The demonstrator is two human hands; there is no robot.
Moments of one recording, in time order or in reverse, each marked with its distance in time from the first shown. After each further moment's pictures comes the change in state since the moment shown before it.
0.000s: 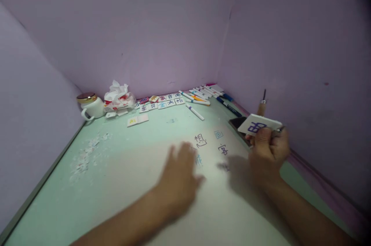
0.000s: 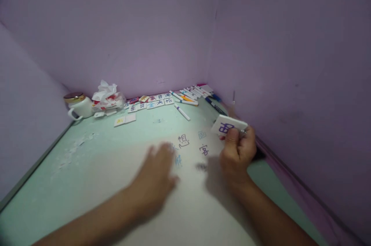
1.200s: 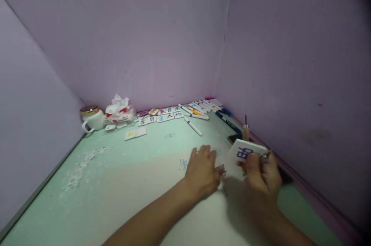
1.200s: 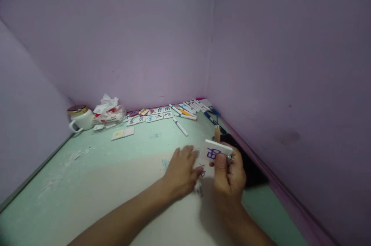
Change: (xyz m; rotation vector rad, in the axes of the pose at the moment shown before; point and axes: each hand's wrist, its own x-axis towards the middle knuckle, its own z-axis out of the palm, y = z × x) left_hand 0.107 0.045 0.021 -0.084 0.012 0.058; right_hand -0.014 -0.007 -0.002 0.169 -0.082 0.267
